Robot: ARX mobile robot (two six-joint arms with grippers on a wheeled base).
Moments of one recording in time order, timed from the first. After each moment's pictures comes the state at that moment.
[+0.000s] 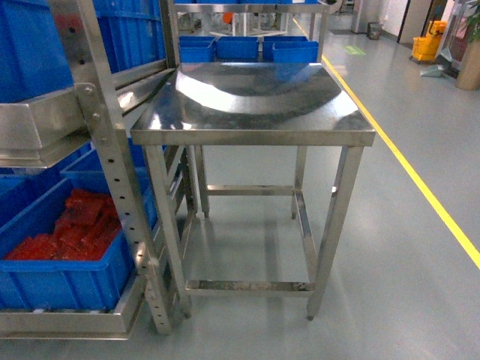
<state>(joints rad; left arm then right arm) 0.00 0.01 0.01 -0.01 0.00 -0.01 0.00 0.01 0.01 -0.01 0.00 0.01</state>
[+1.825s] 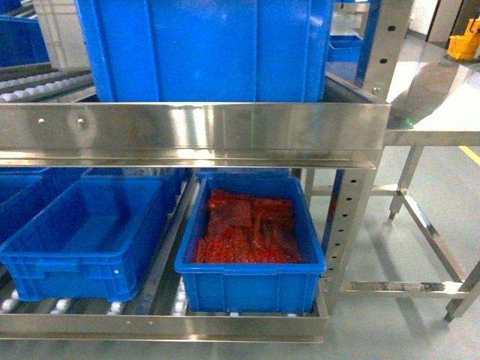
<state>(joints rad) 0.00 0.01 0.01 -0.01 0.00 -0.01 0.00 0.01 0.01 -0.01 0.00 0.01</state>
